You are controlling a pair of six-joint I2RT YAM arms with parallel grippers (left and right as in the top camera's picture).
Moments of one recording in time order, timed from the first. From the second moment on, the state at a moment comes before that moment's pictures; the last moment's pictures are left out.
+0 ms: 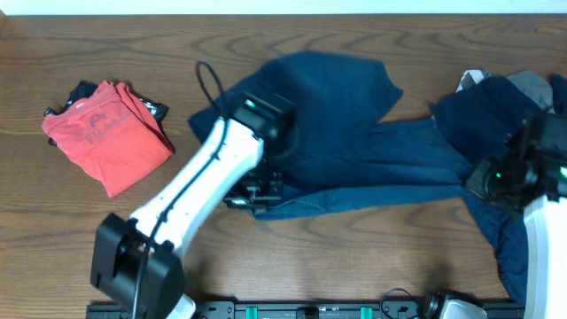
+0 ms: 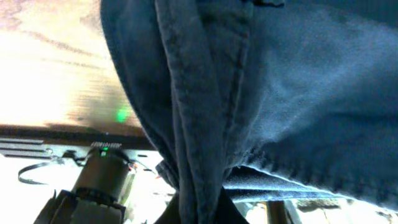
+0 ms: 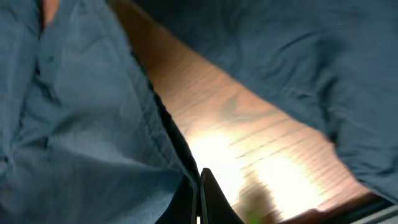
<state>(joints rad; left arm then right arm) -0.61 1.70 1.48 -1.62 0.13 -0.61 -0.30 1.17 1.10 -1.18 -0.03 0.35</state>
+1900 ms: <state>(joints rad) -0.12 1.87 1.47 -0.92 -0.14 -0.68 0.13 1.90 1.16 -0.03 -0.19 0.25</state>
